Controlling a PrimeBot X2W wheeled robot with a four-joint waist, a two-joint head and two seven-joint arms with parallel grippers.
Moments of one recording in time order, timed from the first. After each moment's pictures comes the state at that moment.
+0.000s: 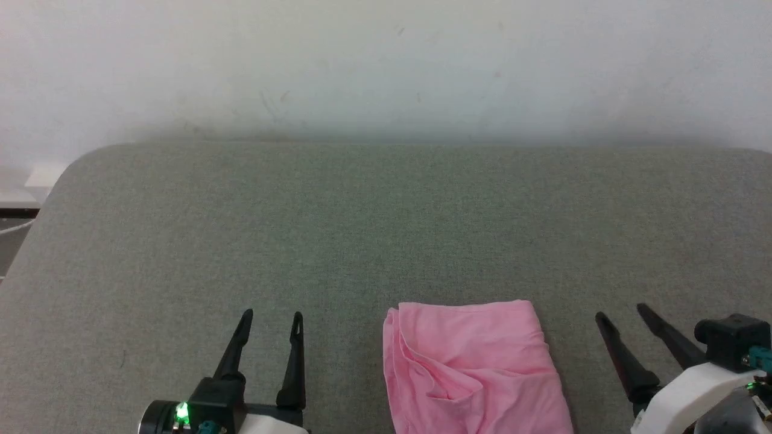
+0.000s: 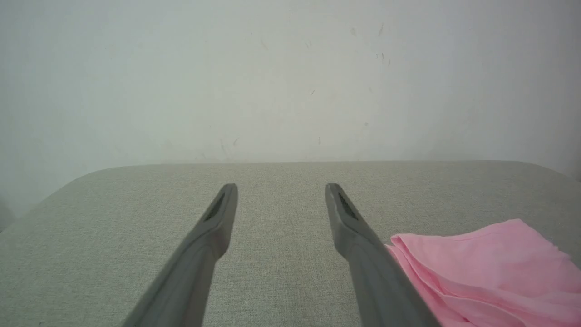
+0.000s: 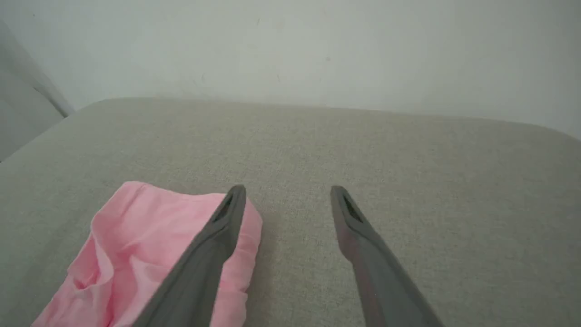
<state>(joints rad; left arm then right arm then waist) 0.13 0.06 -0.15 0.00 -0.07 0.04 -0.26 0.12 -0.26 0.04 -0.10 0.36 0.13 0.12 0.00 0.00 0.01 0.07</state>
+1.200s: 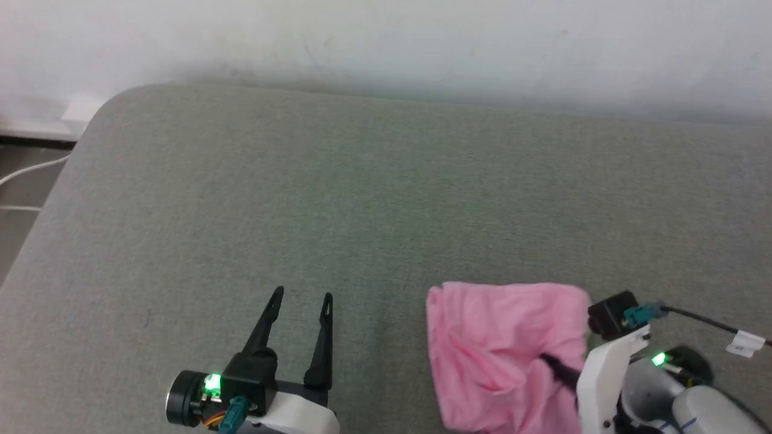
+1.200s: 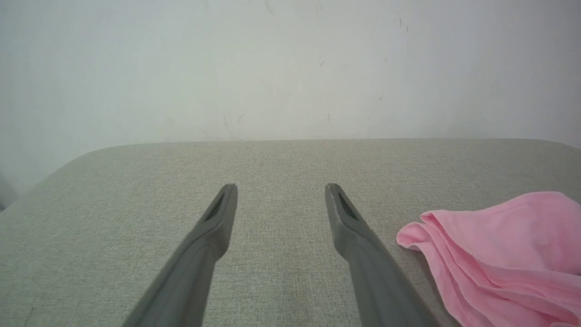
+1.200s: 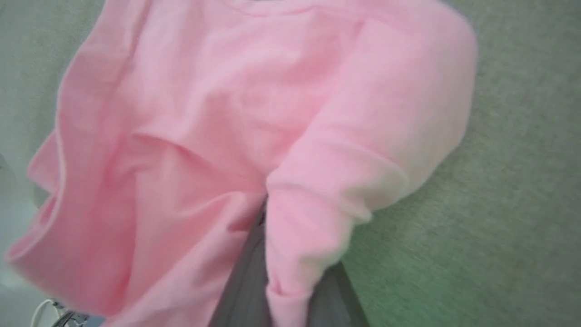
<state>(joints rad) 0.04 0.06 -0.22 0.06 -0.05 0.05 -0.26 -0.12 -0.35 0.38 0.19 0.59 0.13 0.50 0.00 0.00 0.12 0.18</state>
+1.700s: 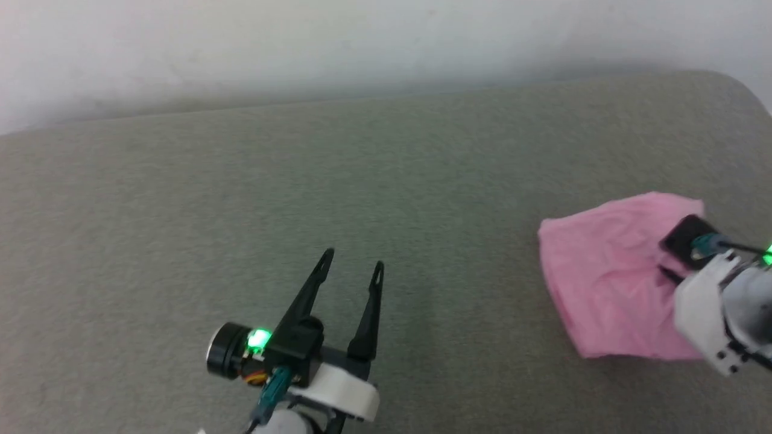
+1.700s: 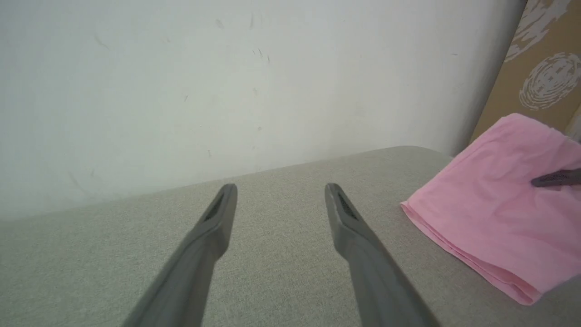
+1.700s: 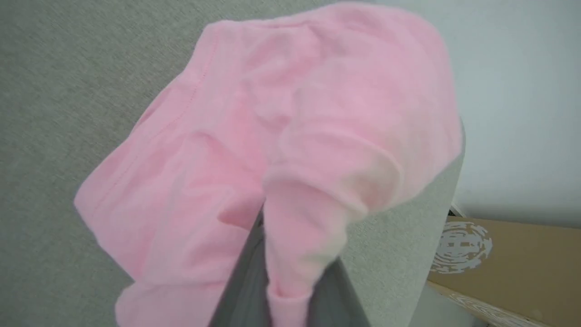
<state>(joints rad) -0.07 0.05 -0.34 0.06 -0.05 0.04 -0.26 -0.41 -0.82 0.60 0.02 0.40 0.13 0.55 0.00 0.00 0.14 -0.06</state>
